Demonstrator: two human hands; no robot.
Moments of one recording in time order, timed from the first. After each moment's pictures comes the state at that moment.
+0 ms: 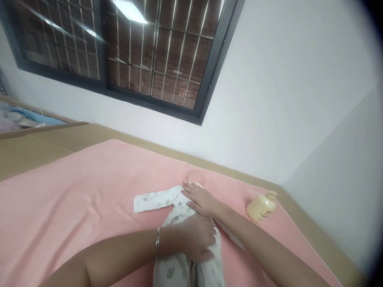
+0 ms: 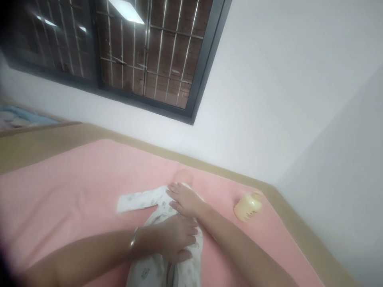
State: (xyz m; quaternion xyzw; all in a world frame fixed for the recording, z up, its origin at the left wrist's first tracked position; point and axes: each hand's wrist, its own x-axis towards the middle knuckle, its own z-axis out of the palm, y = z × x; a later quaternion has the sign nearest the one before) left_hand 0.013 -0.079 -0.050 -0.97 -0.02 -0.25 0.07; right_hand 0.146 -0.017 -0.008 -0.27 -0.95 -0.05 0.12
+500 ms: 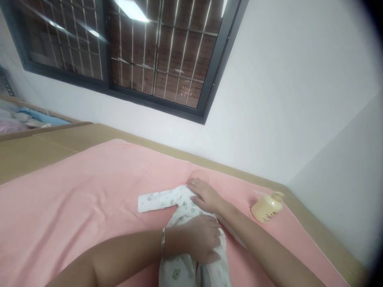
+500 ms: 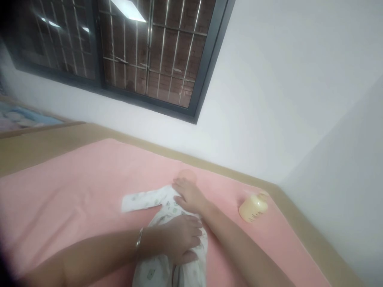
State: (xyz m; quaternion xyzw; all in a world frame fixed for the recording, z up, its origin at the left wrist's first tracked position) left_hand 0.013 -0.078 -0.053 -0.96 -0.01 -0.25 0.06; right_hand 0.146 -0.004 -0.016 -0.31 -0.93 -0.04 0.17
